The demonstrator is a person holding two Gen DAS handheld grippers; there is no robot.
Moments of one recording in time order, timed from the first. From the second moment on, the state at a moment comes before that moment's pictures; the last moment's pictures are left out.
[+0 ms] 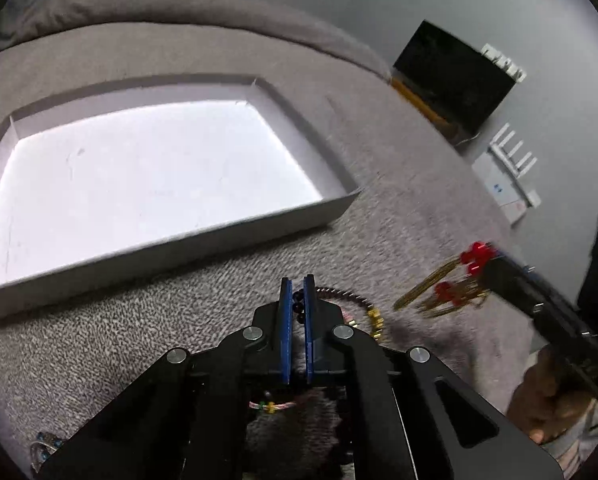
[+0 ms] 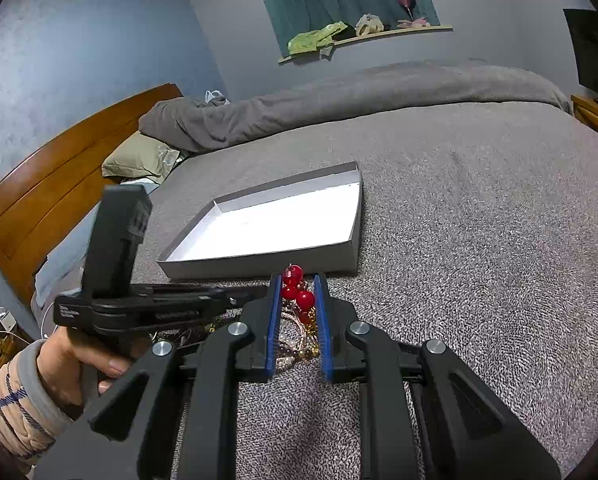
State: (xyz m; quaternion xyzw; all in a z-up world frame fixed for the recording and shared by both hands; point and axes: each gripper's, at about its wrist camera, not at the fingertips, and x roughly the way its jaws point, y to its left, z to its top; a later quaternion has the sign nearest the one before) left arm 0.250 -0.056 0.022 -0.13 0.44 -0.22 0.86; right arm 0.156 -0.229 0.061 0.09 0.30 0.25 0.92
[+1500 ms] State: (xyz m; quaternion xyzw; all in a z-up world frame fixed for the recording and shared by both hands) left arm 0.277 0.068 0.053 -0.05 0.36 -0.05 0.93; right arm 0.265 -0.148 0.041 -0.01 0.34 0.20 0.92
